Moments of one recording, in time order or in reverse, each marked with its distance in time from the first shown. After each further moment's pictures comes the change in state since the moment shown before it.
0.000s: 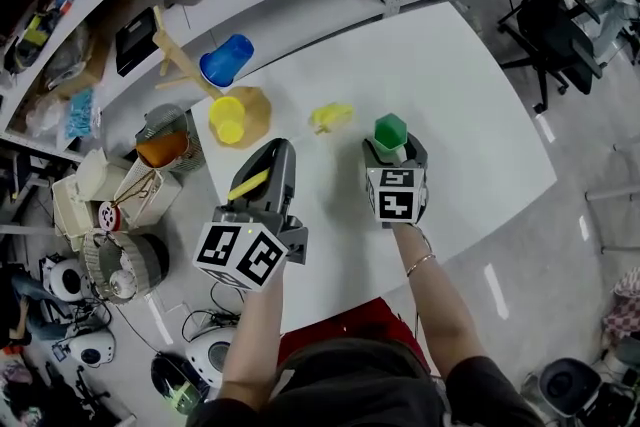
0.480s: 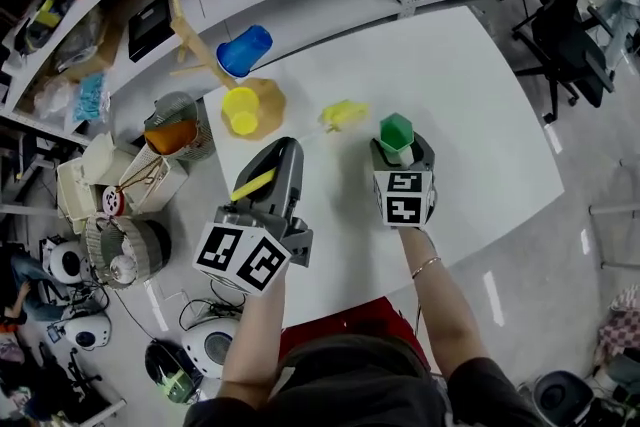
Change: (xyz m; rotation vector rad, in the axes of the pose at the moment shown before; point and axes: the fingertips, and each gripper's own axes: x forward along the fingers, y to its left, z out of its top) left arm -0.012 -0.010 0.010 -0.006 -0.024 0.002; right arm -0.007 0.010 0.009 -0.063 -0.026 0.051
